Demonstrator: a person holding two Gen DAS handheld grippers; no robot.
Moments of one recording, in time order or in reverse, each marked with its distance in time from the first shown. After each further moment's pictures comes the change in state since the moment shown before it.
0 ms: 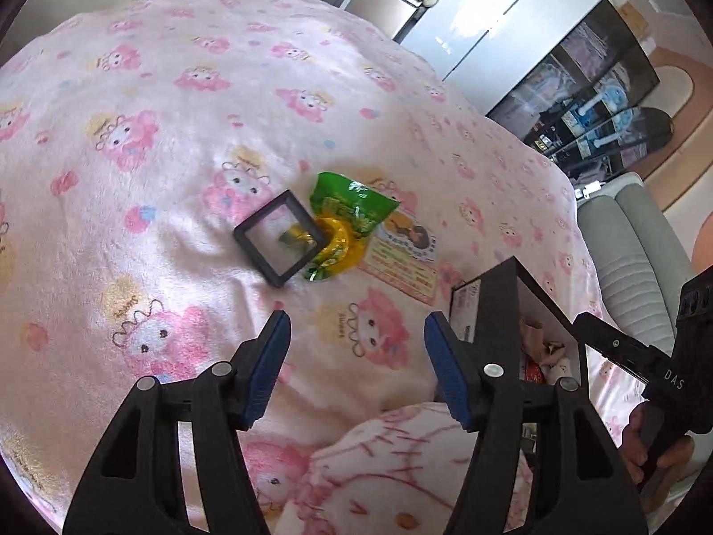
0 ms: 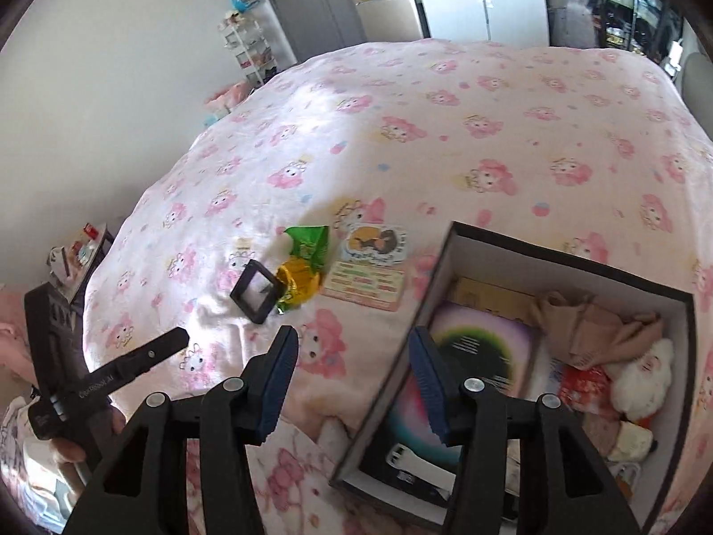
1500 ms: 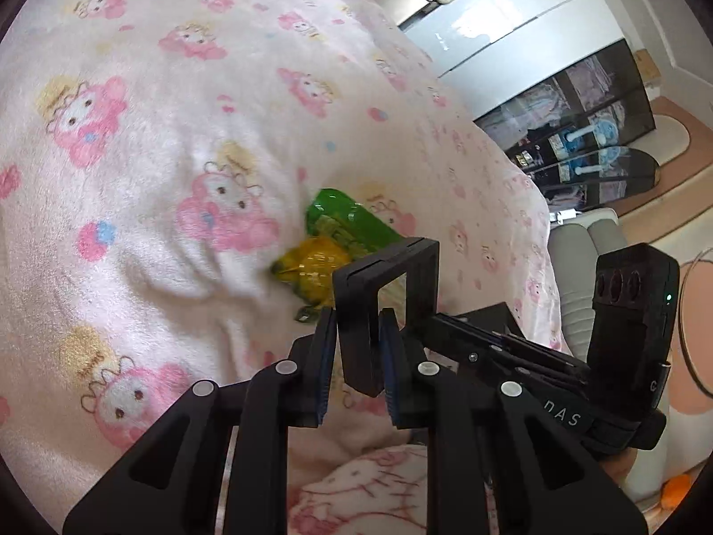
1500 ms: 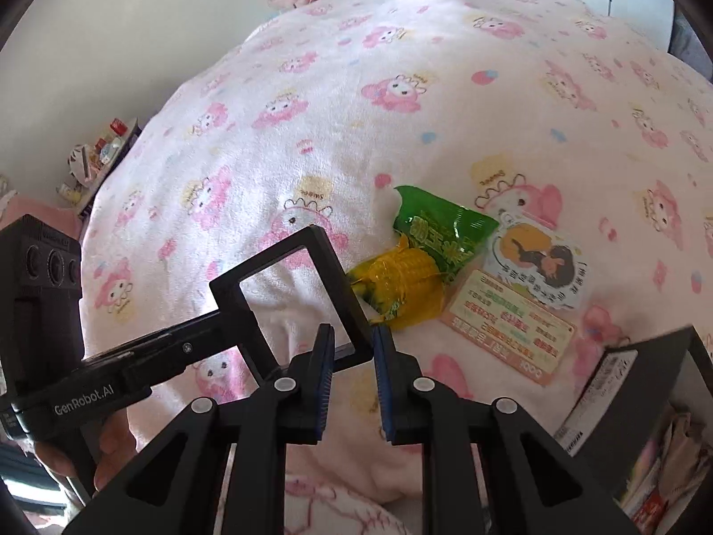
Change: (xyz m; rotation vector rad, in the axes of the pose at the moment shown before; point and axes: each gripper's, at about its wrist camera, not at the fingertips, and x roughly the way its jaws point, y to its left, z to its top) left arm 0.041 0.019 0.048 -0.087 0.085 -0.170; right arm 0.122 0.092 0.058 -0.218 0.257 0.139
